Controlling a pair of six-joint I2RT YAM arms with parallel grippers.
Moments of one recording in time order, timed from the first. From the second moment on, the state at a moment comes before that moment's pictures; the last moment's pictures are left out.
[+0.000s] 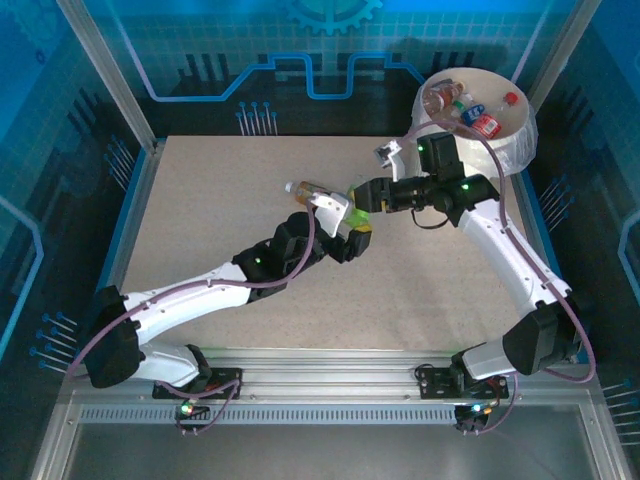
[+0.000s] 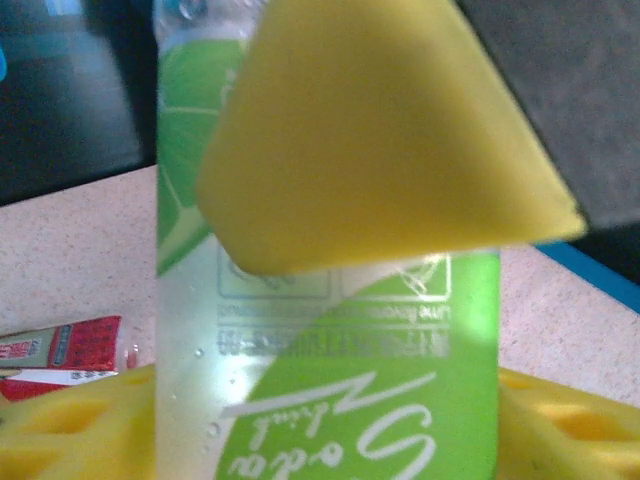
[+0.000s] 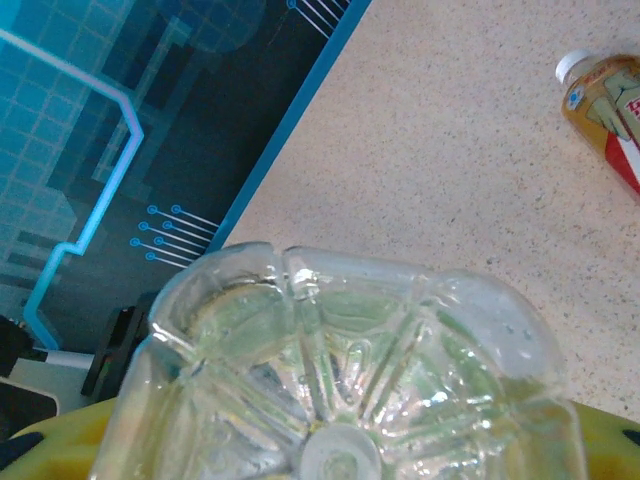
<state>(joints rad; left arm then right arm) -0.90 1.37 0.99 0.12 -0.20 -0.21 0.33 1.43 1.43 -0.70 -0.80 0.29</state>
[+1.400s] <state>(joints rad) -0.73 1.17 0.78 -0.06 -0.38 -0.67 -0.20 1.71 1.96 -0.61 -0.23 0.37</state>
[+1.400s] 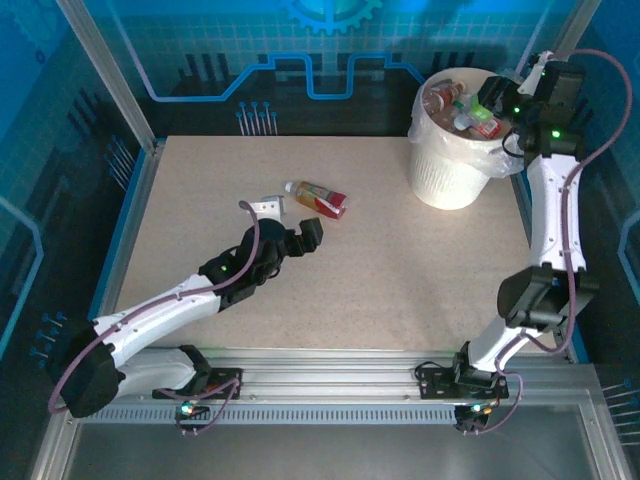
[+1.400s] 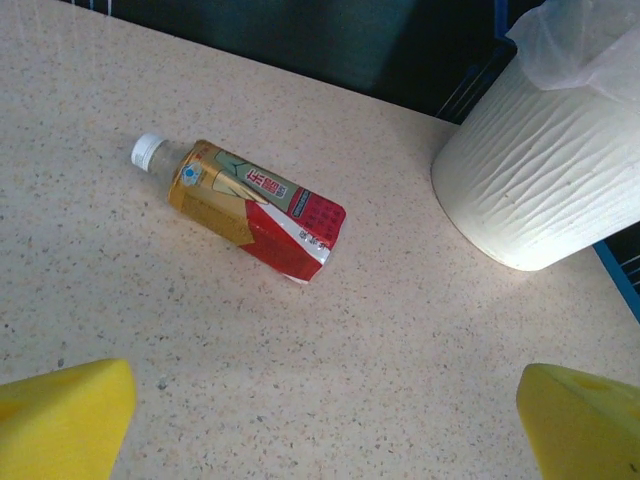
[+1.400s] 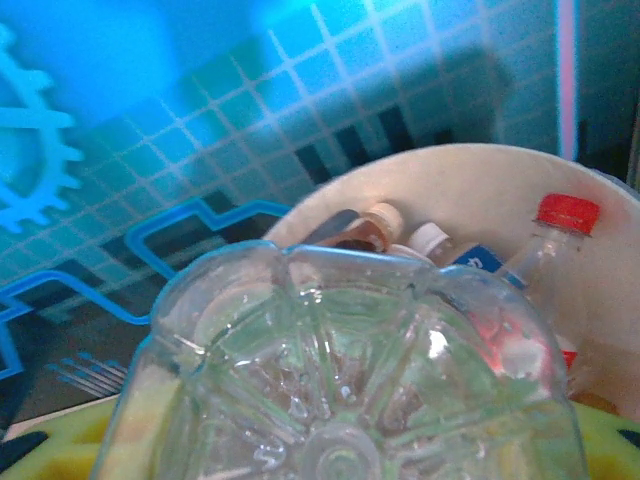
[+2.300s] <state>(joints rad) -0.68 1.19 0.78 -0.13 -0.38 -0.76 -0.20 2.10 2.42 -0.92 -0.21 0.35</state>
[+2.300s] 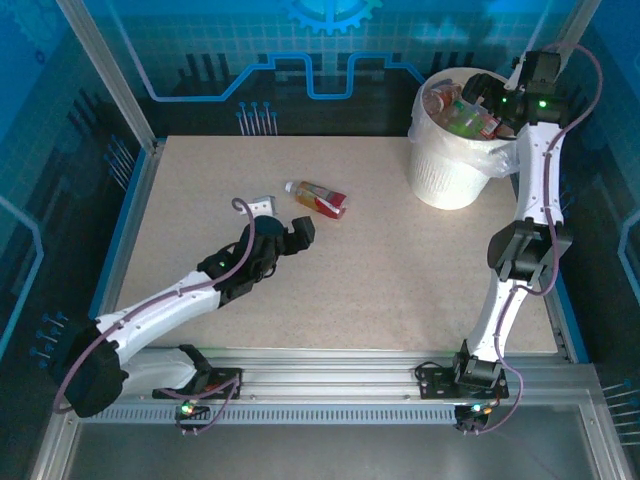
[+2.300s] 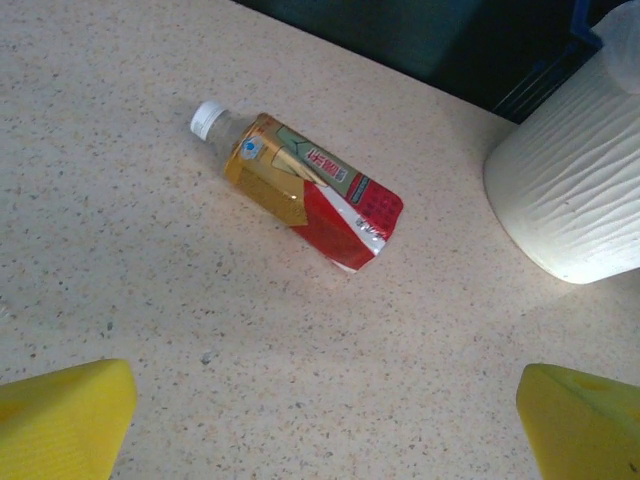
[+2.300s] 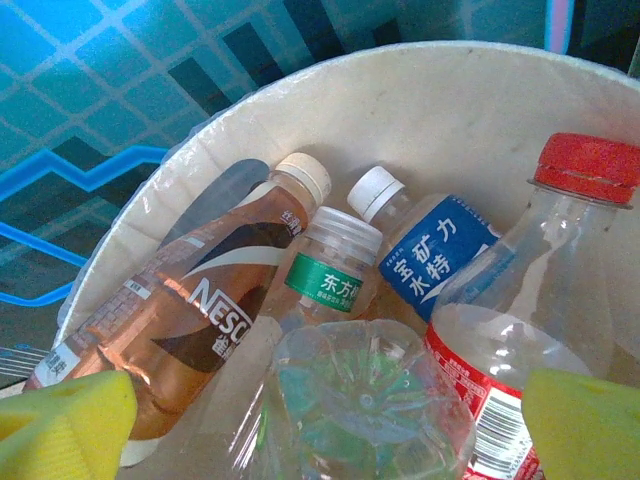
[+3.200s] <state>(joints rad) -0.53 1.22 0.78 -0.28 -0.29 -0.92 0.16 1.49 1.59 -0.55 -0.19 0.18</state>
